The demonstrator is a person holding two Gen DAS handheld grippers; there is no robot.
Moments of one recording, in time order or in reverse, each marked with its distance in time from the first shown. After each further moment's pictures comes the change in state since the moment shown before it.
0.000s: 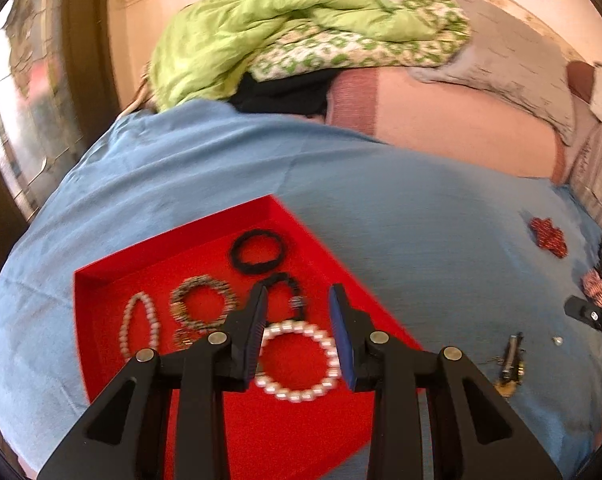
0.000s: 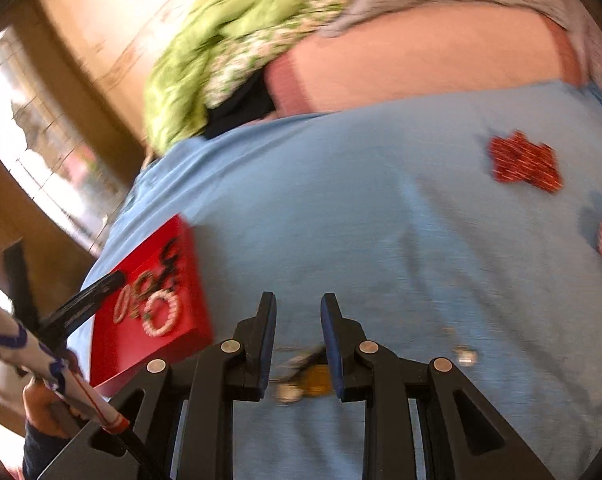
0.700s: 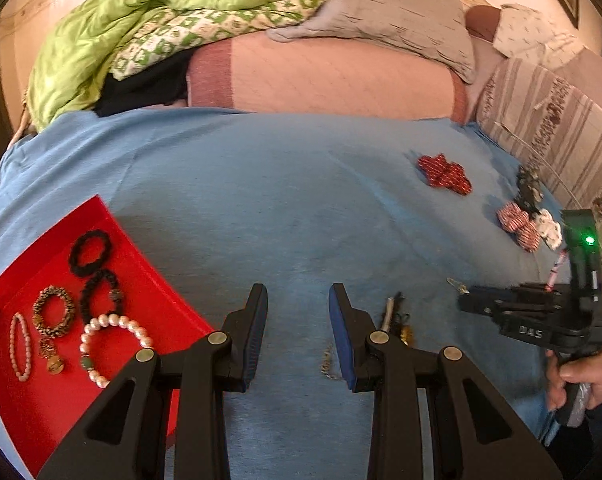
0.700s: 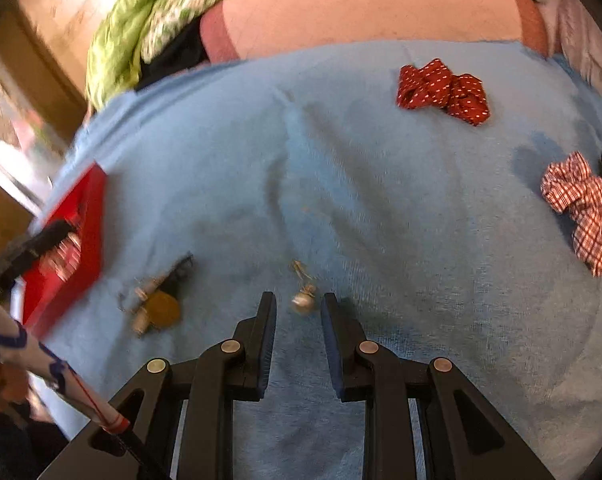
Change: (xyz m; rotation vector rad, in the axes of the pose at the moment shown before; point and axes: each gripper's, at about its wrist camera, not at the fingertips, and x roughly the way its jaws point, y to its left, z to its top) left arm 0.011 -0.109 -0.015 0.199 0.093 -0.297; right arm 0.022 -0.060 -0.027 -0.106 0.177 -0.188
